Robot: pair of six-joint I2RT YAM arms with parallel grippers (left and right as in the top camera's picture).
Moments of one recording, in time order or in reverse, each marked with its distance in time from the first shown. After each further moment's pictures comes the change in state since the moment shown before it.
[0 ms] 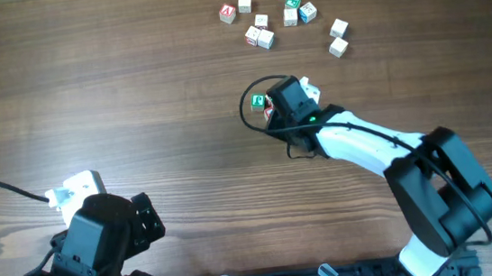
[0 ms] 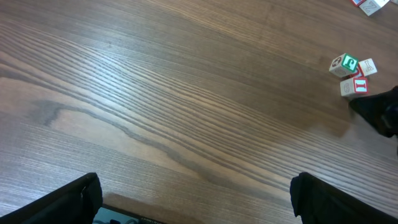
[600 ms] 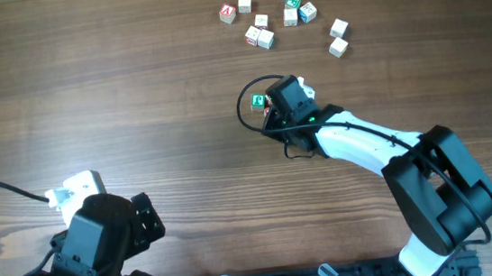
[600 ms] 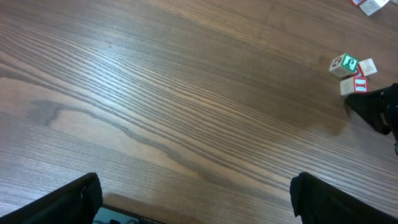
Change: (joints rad) left arm 0.000 0.000 0.000 0.000 0.000 0.000; right arm 0.000 0.002 0.000 0.039 -0.064 -0.016
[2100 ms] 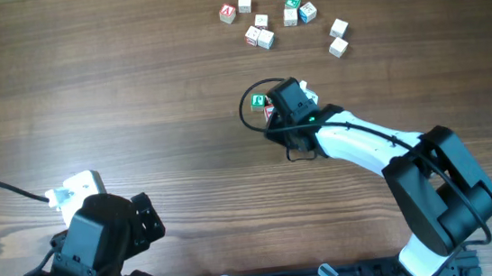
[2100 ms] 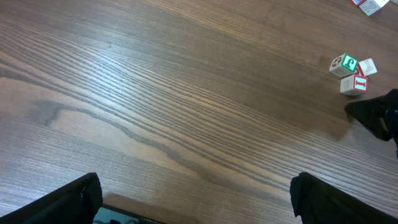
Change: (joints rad) left arm 0.000 0.000 0.000 0.000 0.000 0.000; right arm 0.000 -0.001 0.005 -0.084 0.019 0.054
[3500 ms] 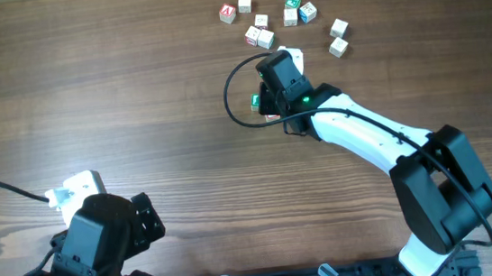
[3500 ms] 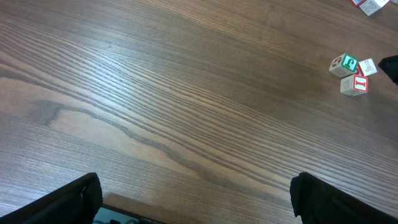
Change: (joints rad) left arm 0.000 0.000 0.000 0.000 0.000 0.000; right arm -0.001 0.011 0.184 0.004 0.175 -0.438
